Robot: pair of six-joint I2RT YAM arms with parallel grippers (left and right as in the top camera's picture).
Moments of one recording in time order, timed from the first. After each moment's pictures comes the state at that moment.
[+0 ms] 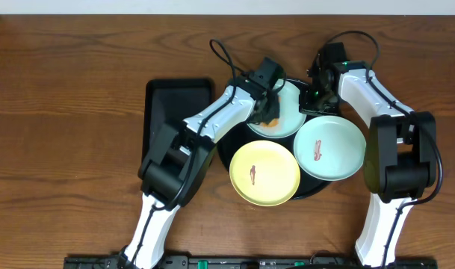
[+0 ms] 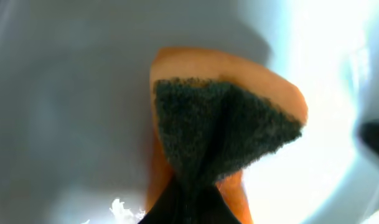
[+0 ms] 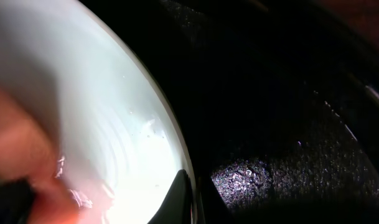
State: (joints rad) left arm -0.60 2.24 1.68 -0.68 0.11 -0.62; right arm 0.14 2.14 1.54 -0.81 -0.21 0.22
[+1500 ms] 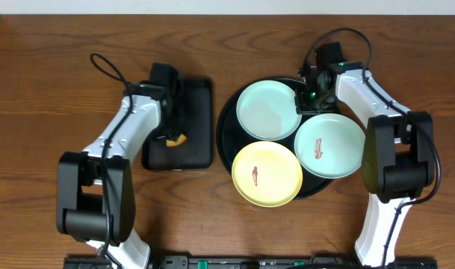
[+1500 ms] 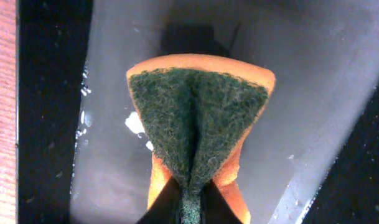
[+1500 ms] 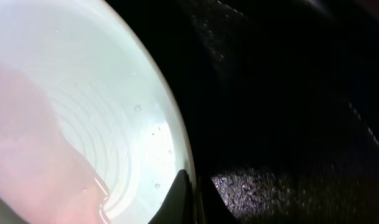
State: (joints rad) left arm -0.14 1.81 1.22 -0.84 0.02 -0.43; right arm 0.15 2.14 1.53 -0.77 -0.26 0.04
